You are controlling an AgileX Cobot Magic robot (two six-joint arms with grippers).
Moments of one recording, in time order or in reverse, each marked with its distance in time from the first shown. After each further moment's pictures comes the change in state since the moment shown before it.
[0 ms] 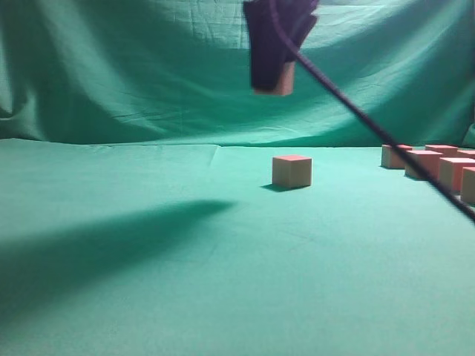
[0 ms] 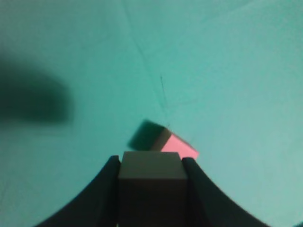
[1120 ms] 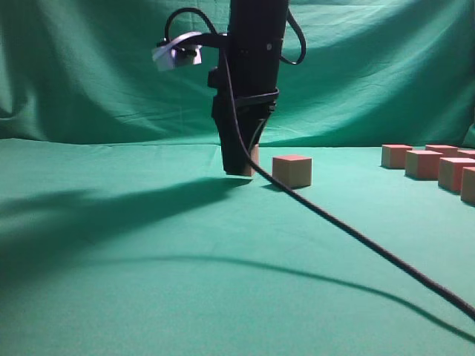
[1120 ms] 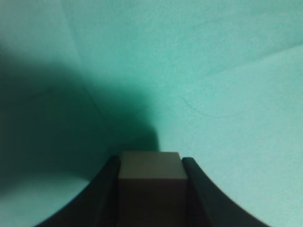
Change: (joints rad) left arm 0.000 0.000 0.000 0.000 0.000 0.000; right arm 0.010 0.286 -0.159 -0.034 -0.135 -0.064
